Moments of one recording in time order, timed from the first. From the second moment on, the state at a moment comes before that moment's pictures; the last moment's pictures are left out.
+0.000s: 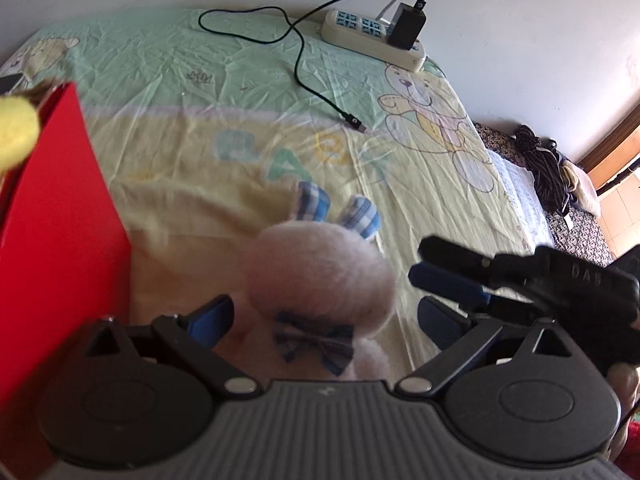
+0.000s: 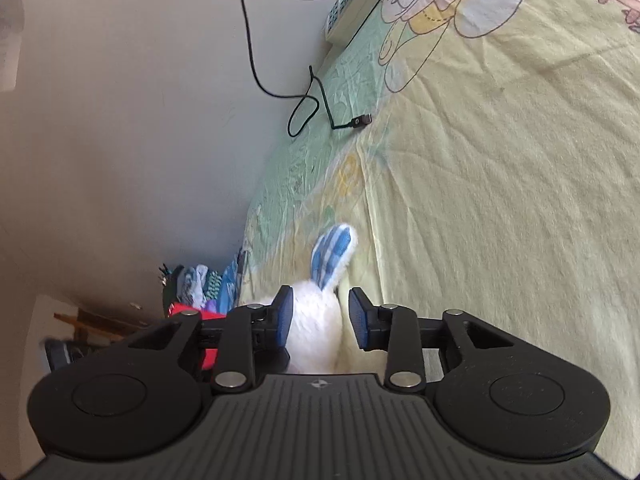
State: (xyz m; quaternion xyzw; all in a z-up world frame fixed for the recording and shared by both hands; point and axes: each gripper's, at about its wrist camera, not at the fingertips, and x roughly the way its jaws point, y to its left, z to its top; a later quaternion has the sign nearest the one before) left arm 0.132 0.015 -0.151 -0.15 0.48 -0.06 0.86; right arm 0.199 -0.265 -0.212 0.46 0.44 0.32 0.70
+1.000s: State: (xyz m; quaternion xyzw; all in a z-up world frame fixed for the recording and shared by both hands) left arm 0.055 -0.047 -0.119 -0.09 0.50 -0.16 0.85; right arm 0.114 -0.277 -0.162 0.39 0.48 0.37 0.69
